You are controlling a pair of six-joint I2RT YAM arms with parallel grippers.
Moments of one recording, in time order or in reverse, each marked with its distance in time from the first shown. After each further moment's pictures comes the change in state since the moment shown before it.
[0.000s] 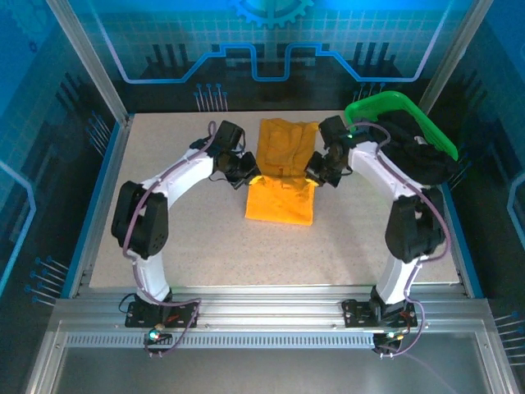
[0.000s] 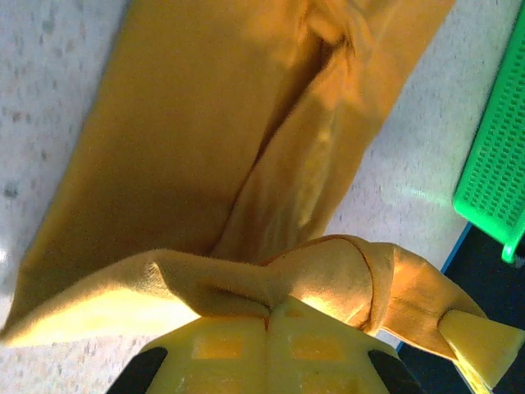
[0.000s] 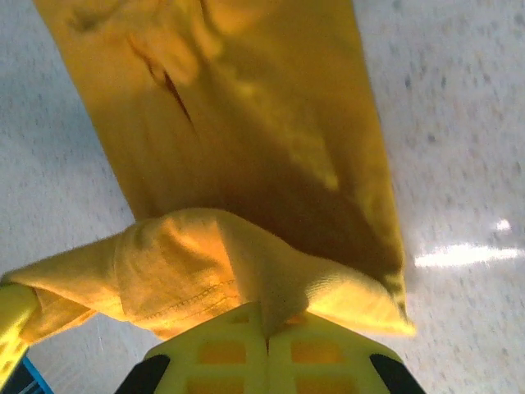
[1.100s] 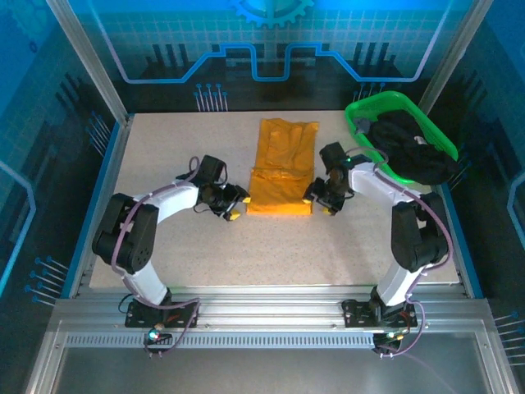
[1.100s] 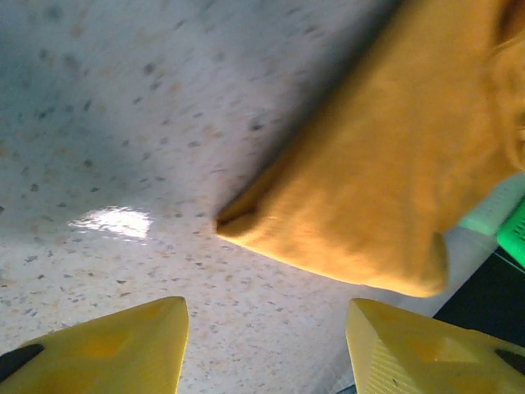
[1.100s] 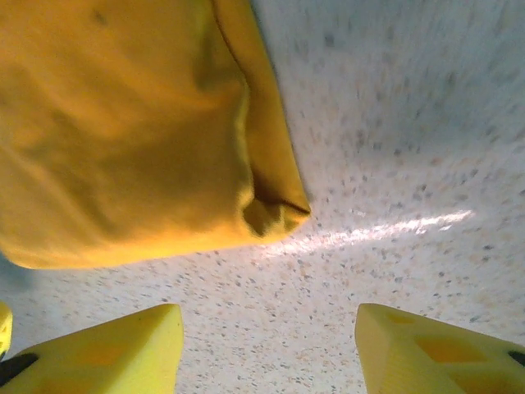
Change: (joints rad) left arm 0.042 -0.179 -0.537 0.293 0.047 -0.191; right arm 0.026 -0.123 -0.390 0.155 0.003 -0.010
